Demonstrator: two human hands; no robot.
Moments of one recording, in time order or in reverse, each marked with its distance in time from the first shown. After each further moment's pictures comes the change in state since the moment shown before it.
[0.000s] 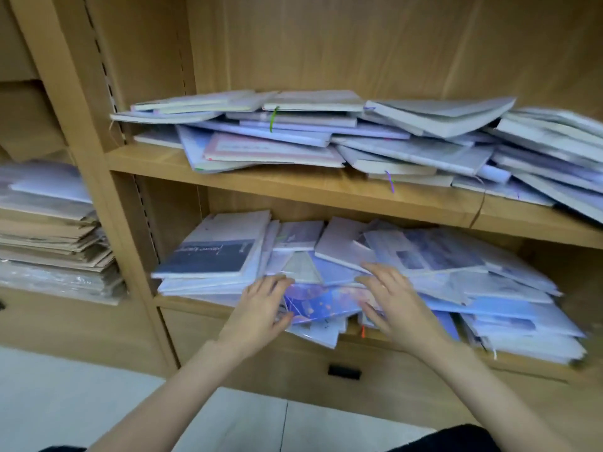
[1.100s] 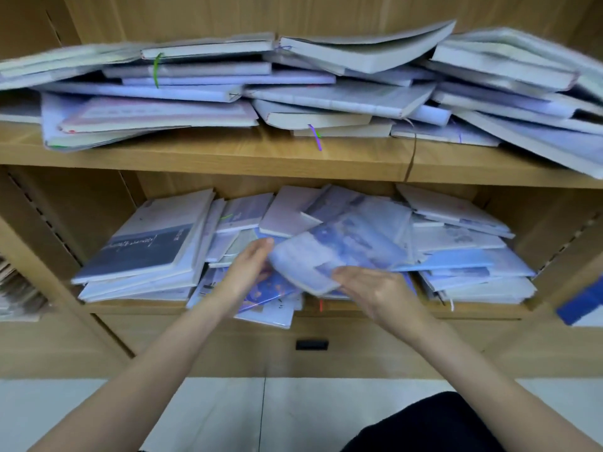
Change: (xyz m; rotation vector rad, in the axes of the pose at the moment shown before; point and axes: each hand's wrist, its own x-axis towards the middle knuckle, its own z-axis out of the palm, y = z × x) left_hand 0.074 0.061 0.020 -1.219 -0.166 -0.721; right_hand -0.048 0.037 0.006 0.059 0.147 -0.073
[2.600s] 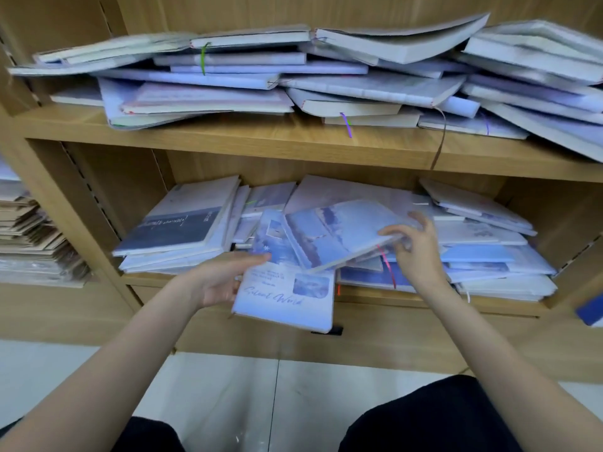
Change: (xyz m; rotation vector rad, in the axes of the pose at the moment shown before) left_hand -0.039 0.005 -0.063 0.046 -0.136 -0.378; right_hand 0.017 0.021 0.002 0.375 0.024 0.933
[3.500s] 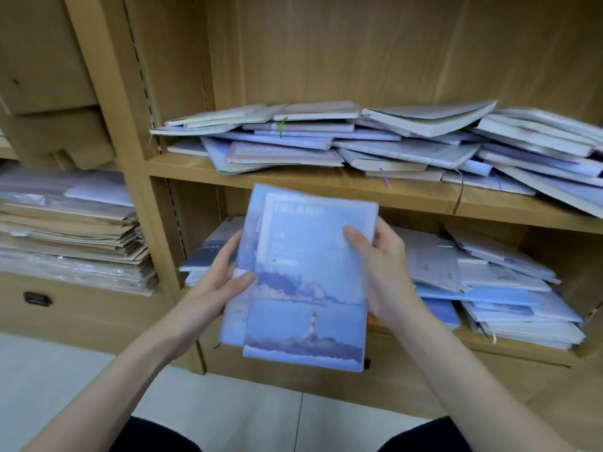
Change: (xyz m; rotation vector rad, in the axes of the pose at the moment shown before) left_hand -0.132 -0.019 -0.042 0.009 0.001 0.694; right_hand -0.078 -0.201 -0.005 1.055 -0.221 0.144
